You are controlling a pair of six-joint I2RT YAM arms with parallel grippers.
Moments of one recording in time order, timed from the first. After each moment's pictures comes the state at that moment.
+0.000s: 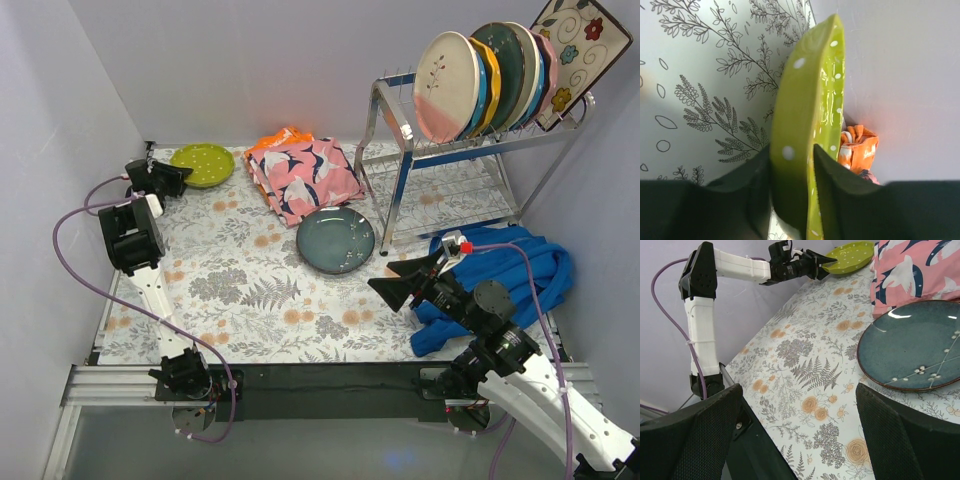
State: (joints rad) left arm 0.34 2.39 1.60 0.35 0.43 -1.07; right arm 0.72 0.34 0.37 0.04 -0.19 0.59
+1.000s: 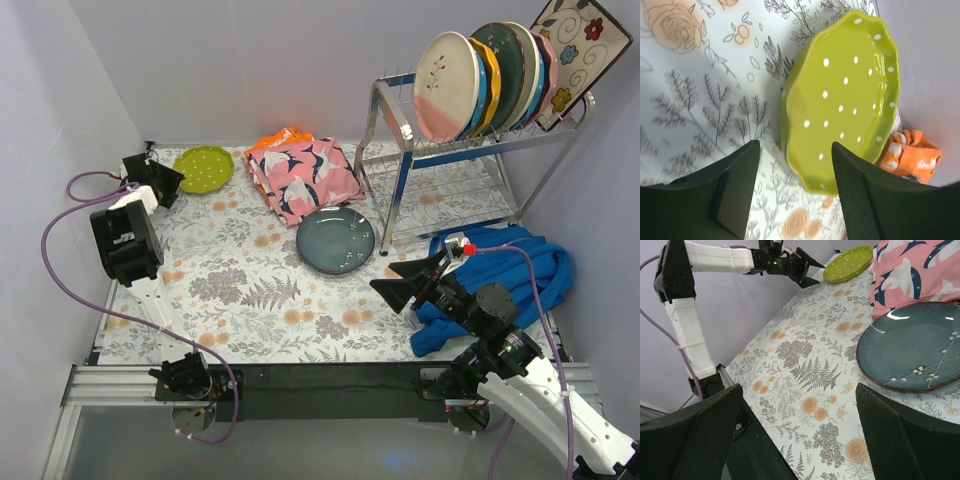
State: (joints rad) left arm 0.32 2.19 1.55 -0.03 0.13 -0.87; right arm 0.72 0.30 0.36 0.01 -0.19 0.59
